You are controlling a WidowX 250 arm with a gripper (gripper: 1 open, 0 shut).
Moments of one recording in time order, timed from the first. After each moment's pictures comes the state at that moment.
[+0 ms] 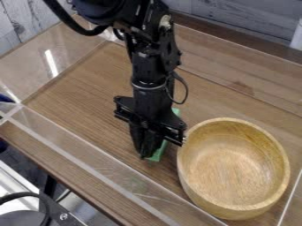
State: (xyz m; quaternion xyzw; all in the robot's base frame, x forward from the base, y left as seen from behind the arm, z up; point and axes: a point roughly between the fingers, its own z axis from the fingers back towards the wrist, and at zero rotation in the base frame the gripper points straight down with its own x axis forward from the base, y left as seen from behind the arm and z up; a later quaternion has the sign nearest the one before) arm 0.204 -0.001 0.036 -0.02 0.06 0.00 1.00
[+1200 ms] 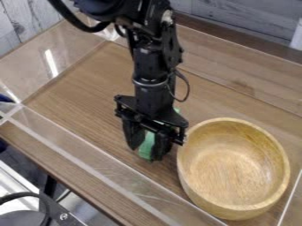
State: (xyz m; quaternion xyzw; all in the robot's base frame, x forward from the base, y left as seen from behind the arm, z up) arm 0.199 -0.004 0.041 -0.03 0.09 0.01 1.00
